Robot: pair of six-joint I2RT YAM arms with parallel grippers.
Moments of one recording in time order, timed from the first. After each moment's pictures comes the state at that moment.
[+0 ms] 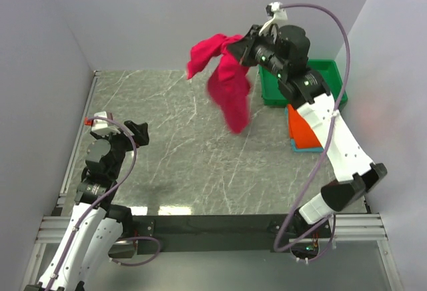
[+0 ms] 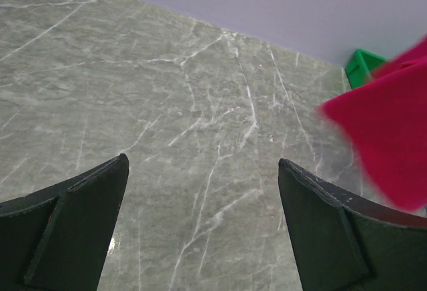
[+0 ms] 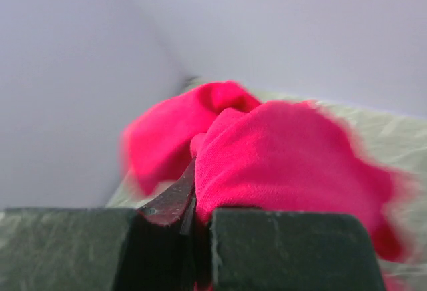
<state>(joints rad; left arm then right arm) -0.19 0.50 0.52 -0.12 -0.15 -0.40 0.47 1.55 1.89 -0.39 -0.11 0.42</state>
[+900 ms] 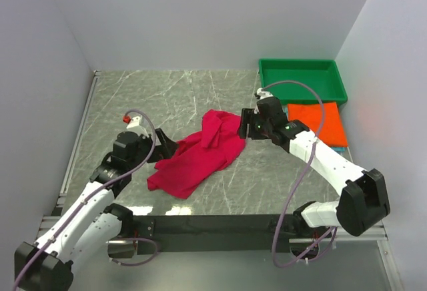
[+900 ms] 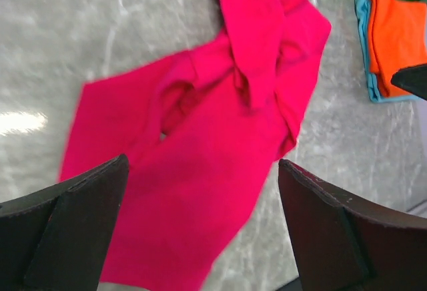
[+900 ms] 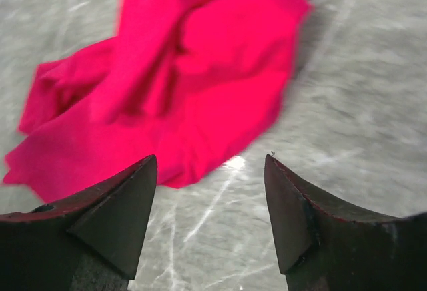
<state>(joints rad) -0.37 0.75 0.51 -0.22 0.10 -0.59 0.49 1.32 0.98 -0.42 0.01 0.45</state>
